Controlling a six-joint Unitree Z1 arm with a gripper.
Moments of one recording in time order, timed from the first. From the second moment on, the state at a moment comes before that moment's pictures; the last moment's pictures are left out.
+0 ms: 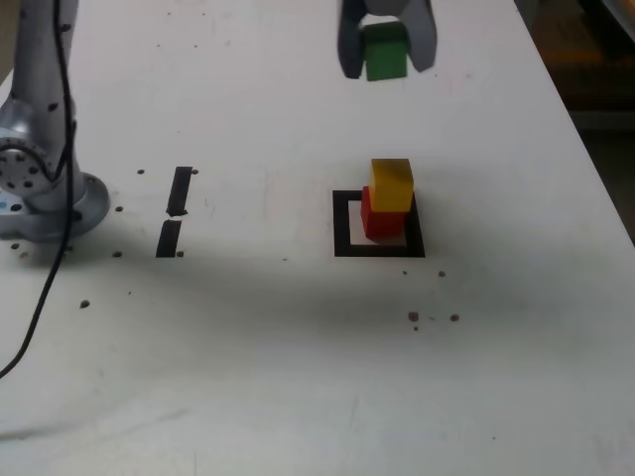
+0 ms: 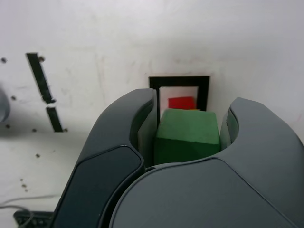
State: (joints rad) arm -0.01 1.95 -1.94 1.58 0.06 0.07
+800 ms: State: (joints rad) arm -0.11 2.09 -1.92 1.57 0.03 -0.06
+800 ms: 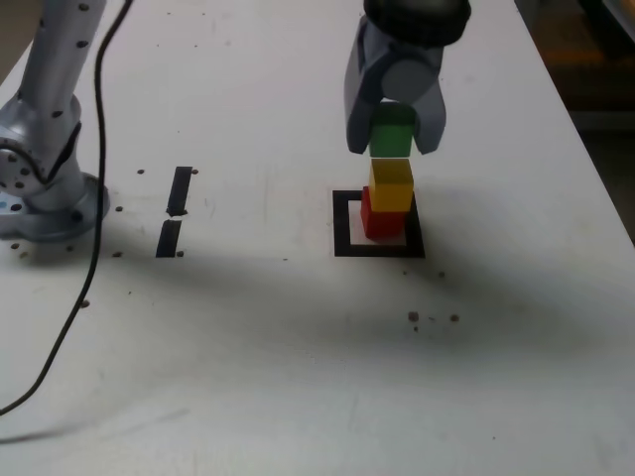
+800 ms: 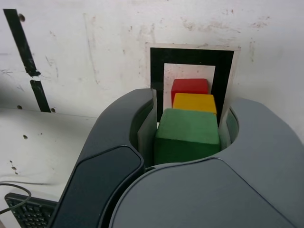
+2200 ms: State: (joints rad) arm -0.14 2.06 -1.91 1.58 0.06 -0.08
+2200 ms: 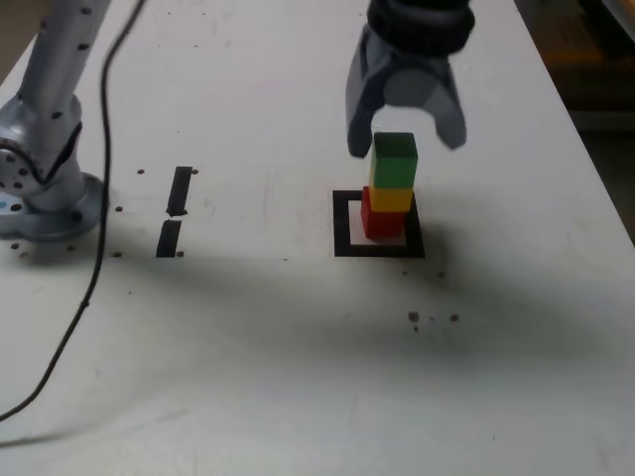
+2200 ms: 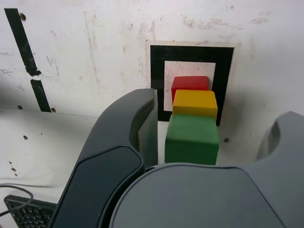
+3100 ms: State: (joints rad) arm -0.06 1.49 -1.03 1.23 0.02 0.01
